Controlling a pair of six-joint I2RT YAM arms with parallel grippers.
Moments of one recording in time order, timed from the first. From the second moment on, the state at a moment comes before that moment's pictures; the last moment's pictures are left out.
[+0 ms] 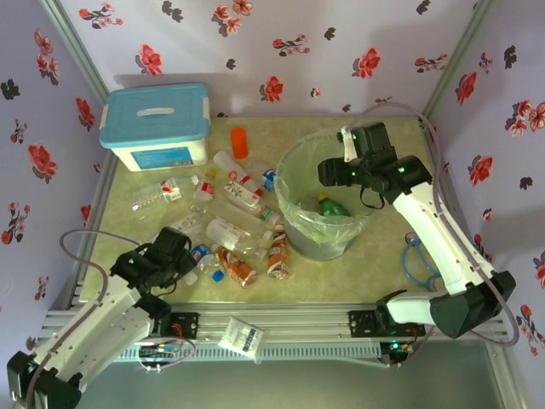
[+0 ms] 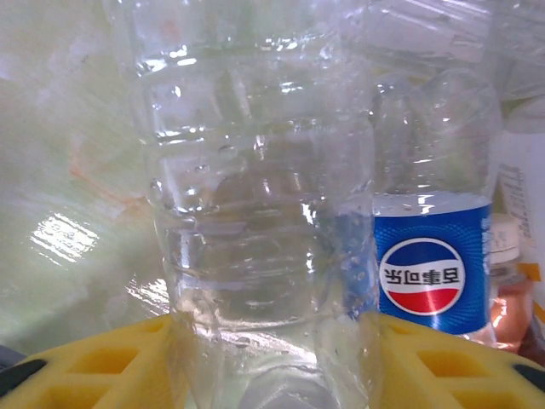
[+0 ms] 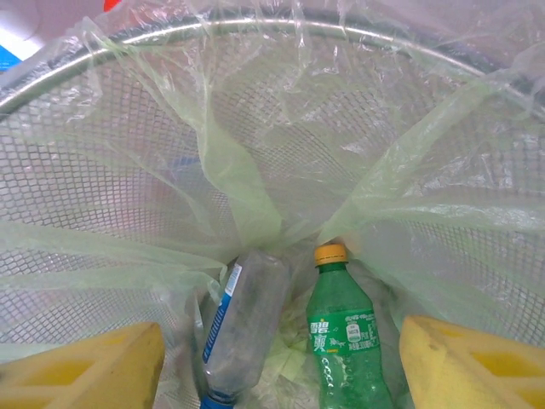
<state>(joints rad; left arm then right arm) -0.57 0.67 0.53 -1.04 -0.19 -1.16 0.44 1.29 1.43 -0.94 -0.04 0.21</state>
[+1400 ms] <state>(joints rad) -0.63 1.04 0.91 -0.15 0.27 -0.53 0.71 1.75 1.86 -0.68 -0.46 0.48</state>
